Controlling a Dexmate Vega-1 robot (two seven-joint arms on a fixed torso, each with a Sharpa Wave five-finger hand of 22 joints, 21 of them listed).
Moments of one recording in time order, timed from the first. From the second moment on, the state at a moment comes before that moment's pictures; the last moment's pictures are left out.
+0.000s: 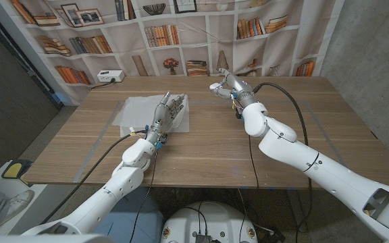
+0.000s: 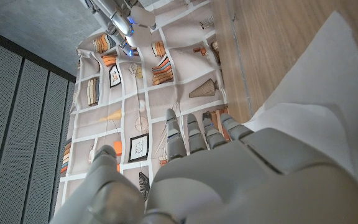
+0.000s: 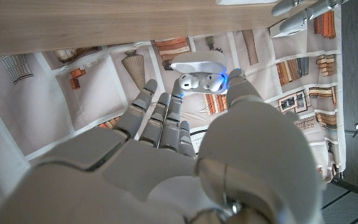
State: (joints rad) left arm 0.94 0.44 0.44 -1.34 -0.68 -0.45 -0.19; left_hand 0.06 0.03 0.38 -0.10 0.19 0.39 -0.07 0.22 0.18 0.17 -0.03 0.22 0.21 0.03 -0.04 0.17 0.18 0.05 0.04 0.18 0.17; right arm -0.73 -0.63 -0.76 -2.03 -0.35 -0.59 -0.27; right_hand 1.03 0.09 0.31 -0.15 0.18 0.04 0.00 0.20 0.19 0.54 0.04 0.52 0.37 0.29 -0.04 0.25 0.22 0.39 0.04 0.20 0.17
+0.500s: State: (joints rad) left arm 0.92 0.44 0.47 -1.34 -0.66 -0.44 -0.21; left_hand 0.10 0.01 0.38 -0.13 0.19 0.39 -0.07 0.21 0.18 0.14 -0.03 0.21 0.21 0.00 -0.03 0.17 0.18 0.03 0.04 0.18 0.17; right arm -0.73 -0.60 -0.75 -2.03 -0.35 -0.56 -0.25; right_hand 1.03 0.09 0.30 -0.15 0.18 0.05 0.00 0.20 0.19 0.54 0.03 0.52 0.37 0.29 -0.04 0.25 0.22 0.39 0.04 0.20 0.17
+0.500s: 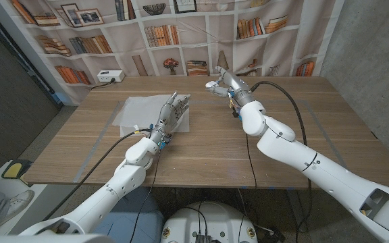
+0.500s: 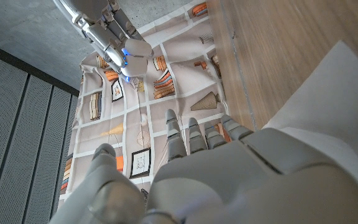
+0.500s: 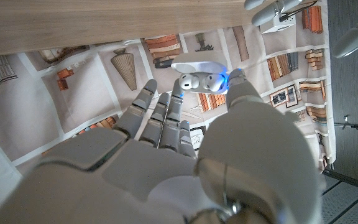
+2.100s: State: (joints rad) left arm 0.88 0.40 0.53 -1.32 -0.65 -0.43 -0.31; left_hand 0.02 -0.15 0.24 -0.11 0.24 0.35 -0.04 0.19 0.18 0.11 -0.01 0.21 0.21 -0.03 -0.01 0.18 0.18 0.01 0.06 0.18 0.17; right arm -0.73 -0.57 -0.78 -2.02 -0.40 -0.51 -0.23; right_hand 1.03 0.09 0.29 -0.15 0.18 0.06 -0.01 0.20 0.19 0.54 0.04 0.53 0.36 0.30 -0.04 0.24 0.23 0.39 0.04 0.20 0.17
